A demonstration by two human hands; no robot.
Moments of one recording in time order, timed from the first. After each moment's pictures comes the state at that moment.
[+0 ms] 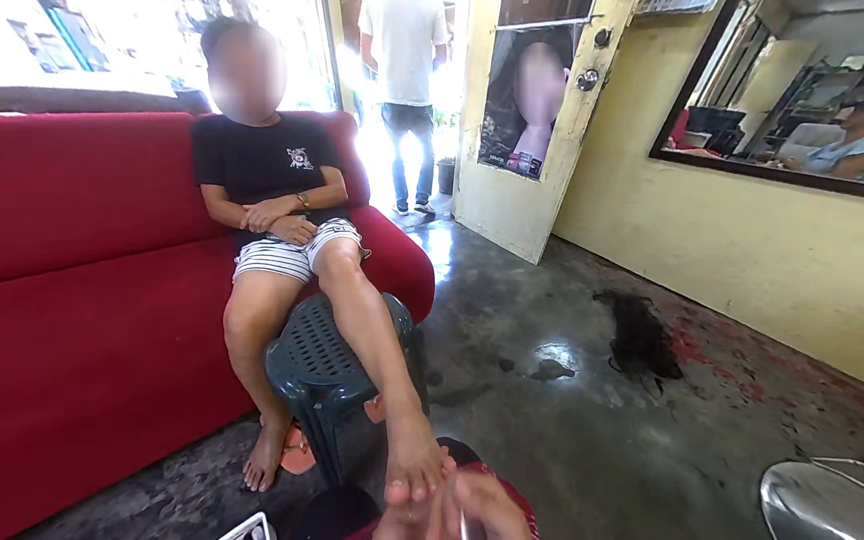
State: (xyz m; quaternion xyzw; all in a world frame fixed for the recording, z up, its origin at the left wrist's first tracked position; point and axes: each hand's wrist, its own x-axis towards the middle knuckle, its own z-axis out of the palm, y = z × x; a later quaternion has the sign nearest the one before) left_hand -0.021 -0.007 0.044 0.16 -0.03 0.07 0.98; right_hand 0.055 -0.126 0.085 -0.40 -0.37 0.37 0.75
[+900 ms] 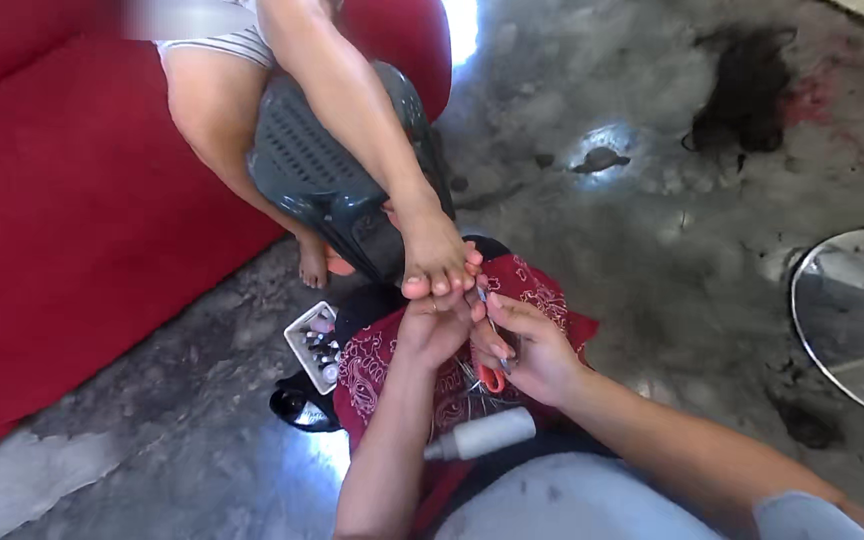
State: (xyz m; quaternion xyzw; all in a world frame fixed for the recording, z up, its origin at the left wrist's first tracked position) left_hand -0.023 0.002 0.021 0.12 0.01 0.04 0.99; right_hand 0.028 -0.149 0.048 -0.33 -0.10 0.51 0.78
